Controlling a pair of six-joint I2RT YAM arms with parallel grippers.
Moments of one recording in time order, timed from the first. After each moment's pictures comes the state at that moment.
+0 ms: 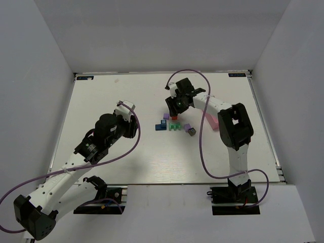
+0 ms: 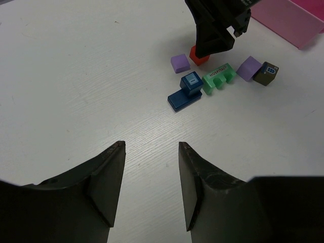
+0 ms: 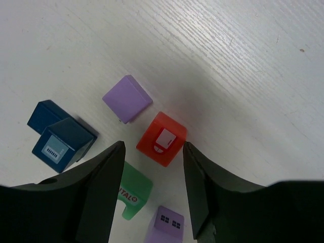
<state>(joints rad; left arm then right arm) -0.60 0.83 0.74 -0.27 -0.09 -0.05 0.52 2.07 1.58 -0.48 -0.26 -0.12</state>
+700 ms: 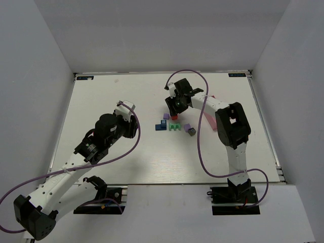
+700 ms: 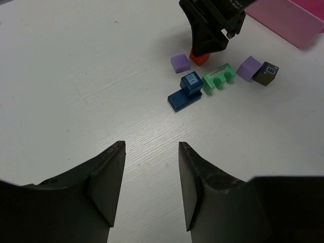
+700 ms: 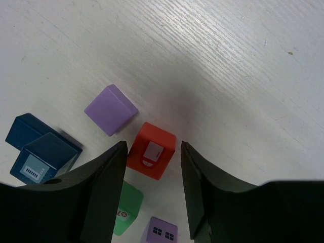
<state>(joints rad) -0.60 0.83 0.74 -0.27 -0.09 -0.05 0.53 2.11 1.61 -0.48 -0.19 -0.11</state>
